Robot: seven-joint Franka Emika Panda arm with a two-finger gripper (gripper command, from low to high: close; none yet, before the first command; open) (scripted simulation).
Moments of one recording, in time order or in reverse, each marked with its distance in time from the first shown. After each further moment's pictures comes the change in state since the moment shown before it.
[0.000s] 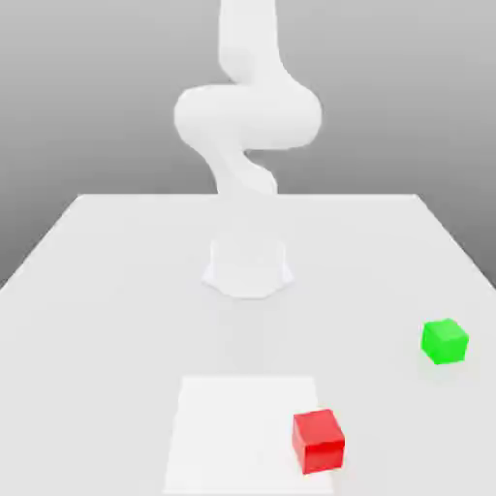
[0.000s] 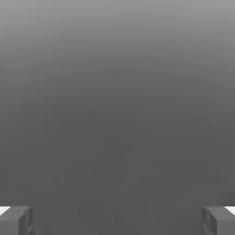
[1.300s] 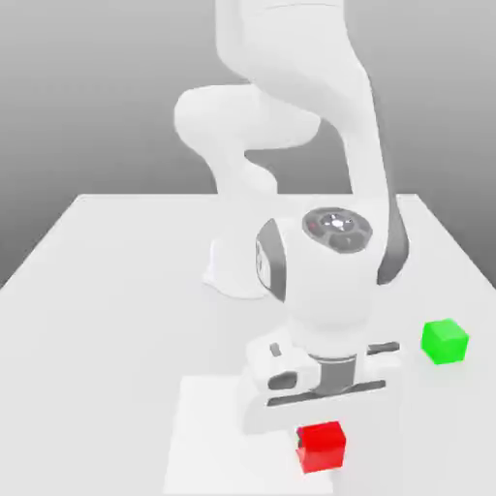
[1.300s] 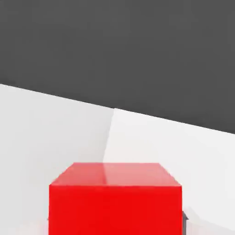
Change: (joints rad) arm 0.093 0.964 0.070 -0.216 -0.057 0.456 0.006
